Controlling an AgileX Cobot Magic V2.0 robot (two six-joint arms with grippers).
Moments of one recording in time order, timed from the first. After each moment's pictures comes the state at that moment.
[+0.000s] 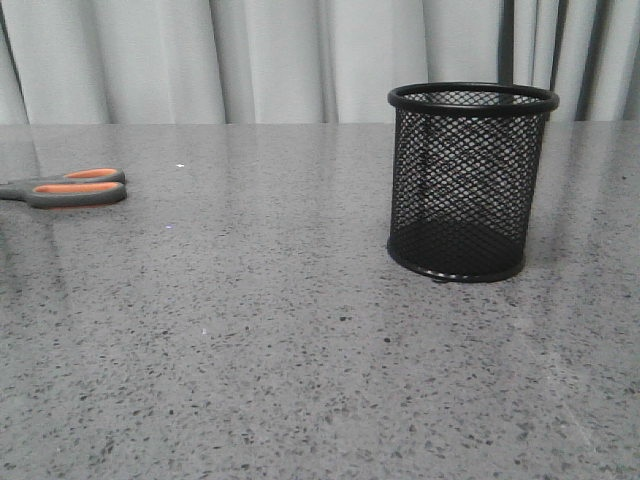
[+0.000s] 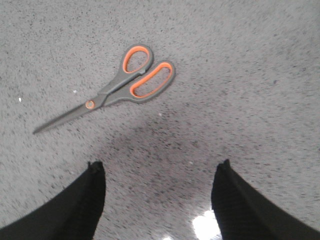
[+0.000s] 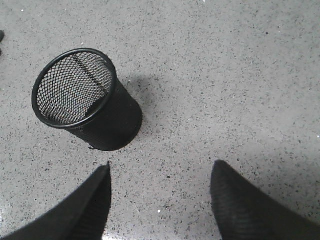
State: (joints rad) left arm -0.03 1.16 -1.32 -0.28 1.25 0.56; right arm 0.02 0.73 -0.89 0.33 1.00 -0.14
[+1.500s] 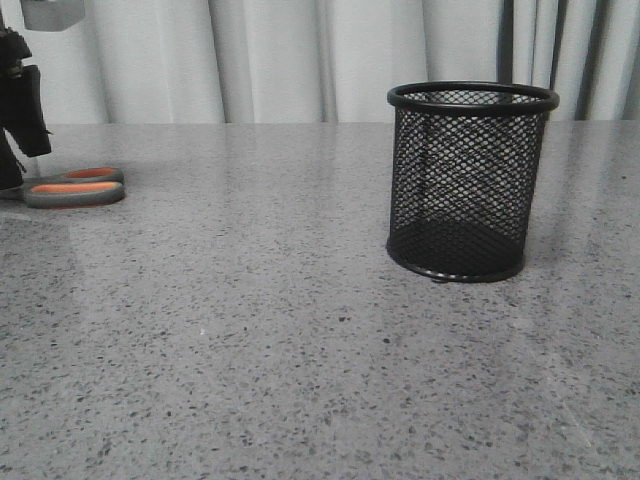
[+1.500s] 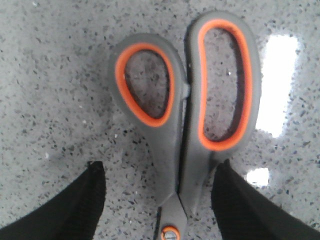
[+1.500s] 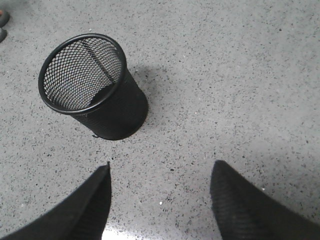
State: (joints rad) left arm -0.05 1.87 -1.60 -0.23 1.18 1.49; right arm 0.06 0.73 -0.89 0.32 1.02 -0.16
